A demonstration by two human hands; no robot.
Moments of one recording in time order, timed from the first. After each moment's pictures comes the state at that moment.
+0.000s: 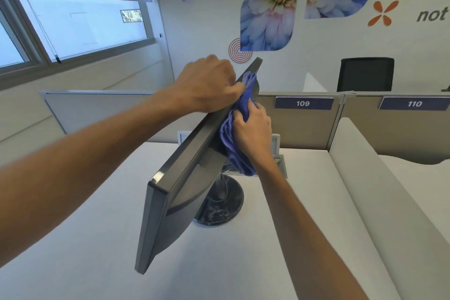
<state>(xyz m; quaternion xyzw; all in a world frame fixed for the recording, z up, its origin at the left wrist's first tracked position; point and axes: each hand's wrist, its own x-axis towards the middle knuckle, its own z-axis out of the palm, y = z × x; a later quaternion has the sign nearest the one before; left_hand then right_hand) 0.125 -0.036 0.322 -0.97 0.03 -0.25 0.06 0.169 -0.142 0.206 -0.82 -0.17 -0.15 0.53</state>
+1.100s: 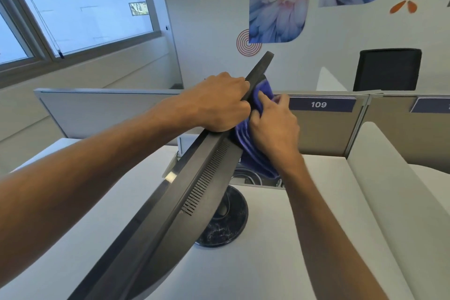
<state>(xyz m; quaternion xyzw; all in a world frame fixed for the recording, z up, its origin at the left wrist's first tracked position) 0.186 -0.030 0.298 -0.99 0.07 -0.10 0.04 0.257 -0.152 0.211 -0.90 -0.18 -0.19 0.35</state>
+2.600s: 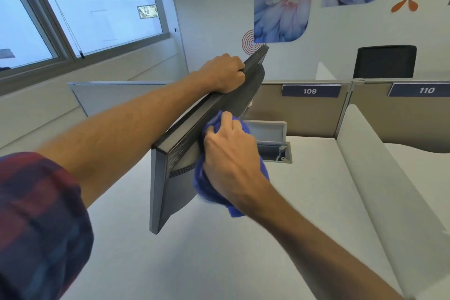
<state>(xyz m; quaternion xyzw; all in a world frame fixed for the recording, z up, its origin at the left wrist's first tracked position) 0.154 -0.051 0.310 -0.99 -0.02 -0.10 0.00 0.023 -0.177 0.234 -0.91 -0.37 -0.15 0.13</state>
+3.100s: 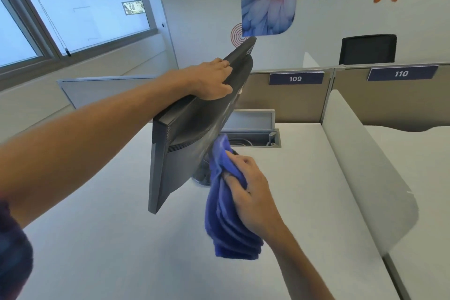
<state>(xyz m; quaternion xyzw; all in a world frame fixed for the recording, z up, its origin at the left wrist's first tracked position) 0.077 -0.084 0.311 -1.00 0.02 0.02 0.09 -0.019 -0.247 0.131 -0.71 -0.30 0.06 0.63</state>
